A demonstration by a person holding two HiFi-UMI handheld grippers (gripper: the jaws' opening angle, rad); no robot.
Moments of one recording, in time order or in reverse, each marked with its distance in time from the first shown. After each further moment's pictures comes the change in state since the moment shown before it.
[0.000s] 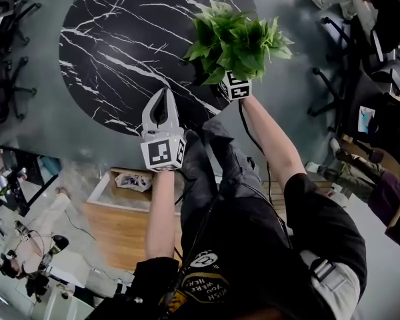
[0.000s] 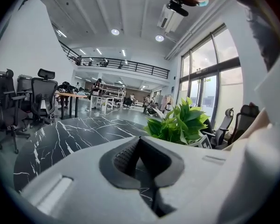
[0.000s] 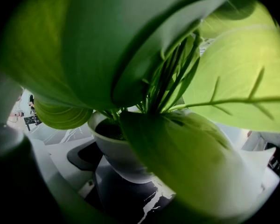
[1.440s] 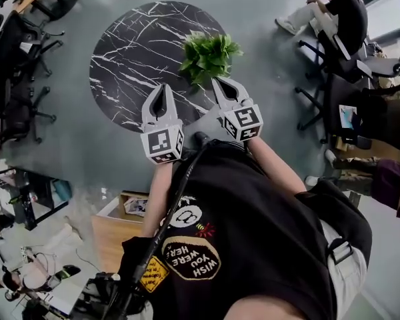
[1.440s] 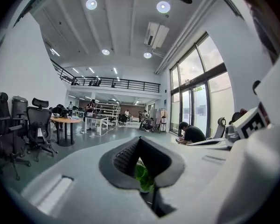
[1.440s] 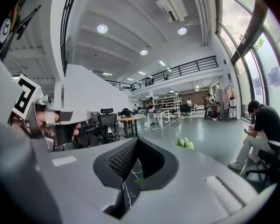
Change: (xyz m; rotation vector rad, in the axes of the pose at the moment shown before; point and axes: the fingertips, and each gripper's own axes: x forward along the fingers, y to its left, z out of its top) left arm -0.120 -0.077 0.190 0.124 -0.182 -0.039; right arm -0.278 0.089 0.222 0.095 -0.213 0.018
